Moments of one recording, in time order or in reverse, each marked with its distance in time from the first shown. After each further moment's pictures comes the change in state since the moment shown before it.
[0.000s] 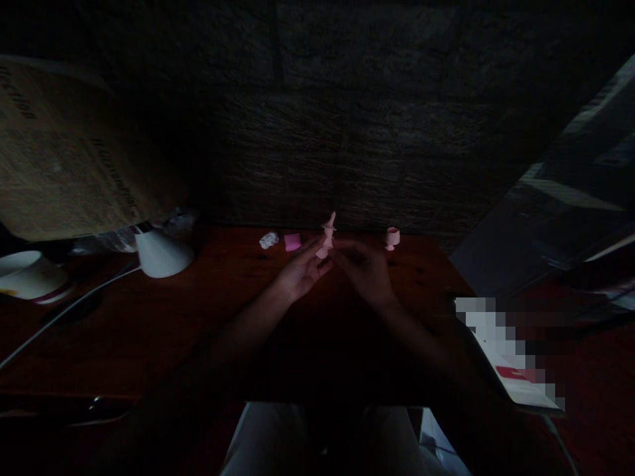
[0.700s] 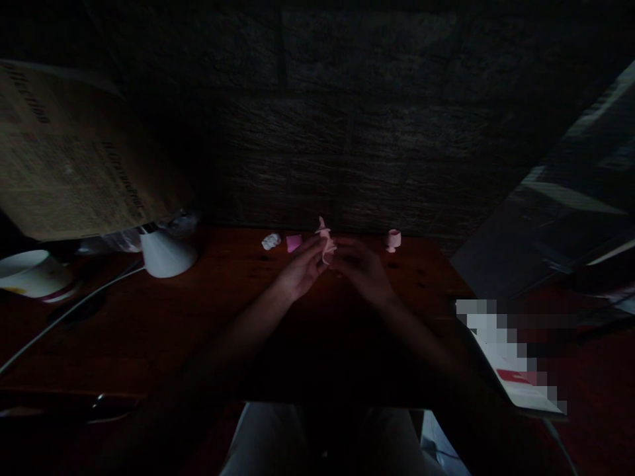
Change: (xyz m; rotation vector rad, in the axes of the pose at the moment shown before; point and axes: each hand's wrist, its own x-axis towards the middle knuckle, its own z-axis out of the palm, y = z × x) left_hand 0.002 0.003 -0.003 0.060 -0.043 0.087; right_hand 0.004 -0.006 0.002 0.262 -0.149 0.321
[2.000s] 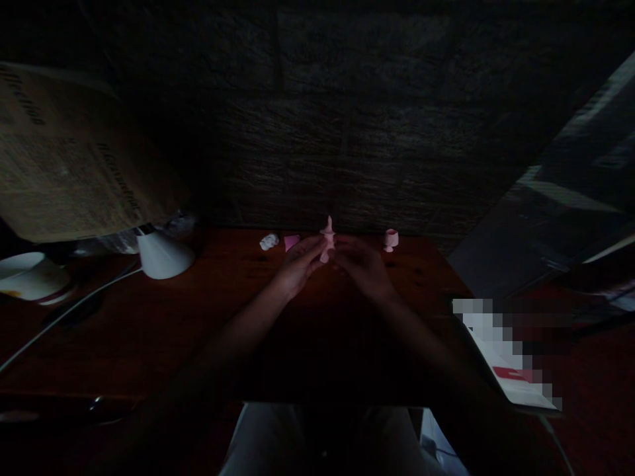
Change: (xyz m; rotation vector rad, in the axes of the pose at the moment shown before) left_hand 0.003 -0.001 -0.002 0.182 0.021 0.077; right_hand 0.001 -0.003 -0.006 -0.040 0.058 -0.015
